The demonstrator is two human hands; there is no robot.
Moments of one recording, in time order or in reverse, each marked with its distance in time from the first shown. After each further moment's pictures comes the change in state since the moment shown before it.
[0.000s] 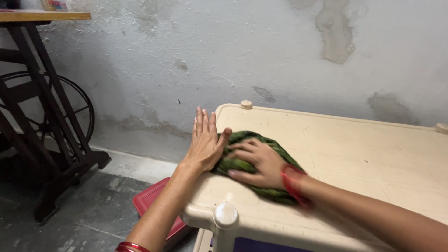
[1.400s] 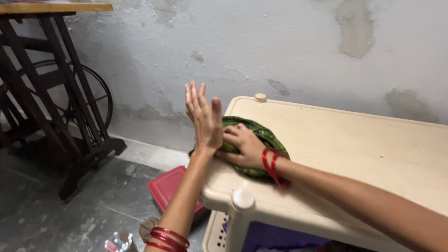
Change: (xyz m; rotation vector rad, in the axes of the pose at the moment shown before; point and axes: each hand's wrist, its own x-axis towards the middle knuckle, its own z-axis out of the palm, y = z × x) left_hand -0.007 0.022 -0.037 -0.305 0.635 0.019; right_hand 0.067 -0.012 0.044 0.065 0.093 -0.096
